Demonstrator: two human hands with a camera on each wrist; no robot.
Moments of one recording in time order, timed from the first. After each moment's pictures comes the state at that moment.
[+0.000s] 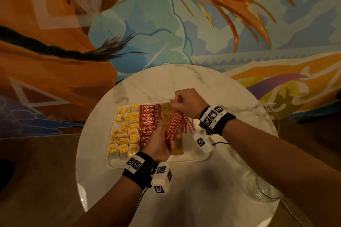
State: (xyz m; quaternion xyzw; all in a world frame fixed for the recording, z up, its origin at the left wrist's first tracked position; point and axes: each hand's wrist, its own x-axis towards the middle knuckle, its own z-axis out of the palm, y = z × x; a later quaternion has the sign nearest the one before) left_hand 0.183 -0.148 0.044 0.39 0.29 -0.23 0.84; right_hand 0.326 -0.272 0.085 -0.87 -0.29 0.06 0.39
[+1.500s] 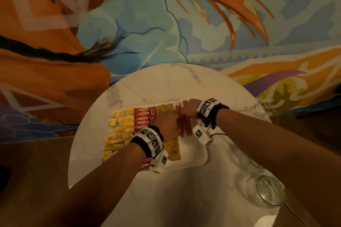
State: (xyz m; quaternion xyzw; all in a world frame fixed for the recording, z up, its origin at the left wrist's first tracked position) left_hand 0.281 -0.146 0.021 0.98 -0.10 -0.13 0.15; right_hand 0.372 -0.289 0.050 -0.92 -0.15 0.31 0.17
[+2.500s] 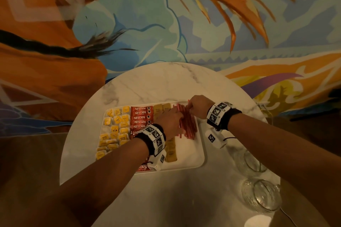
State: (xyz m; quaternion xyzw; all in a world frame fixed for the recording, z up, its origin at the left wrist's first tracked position) left_hand 0.296 -0.157 0.010 0.98 -0.12 -0.13 0.12; right_hand 0.390 -0.318 0.029 -0.95 -0.23 0.20 0.09
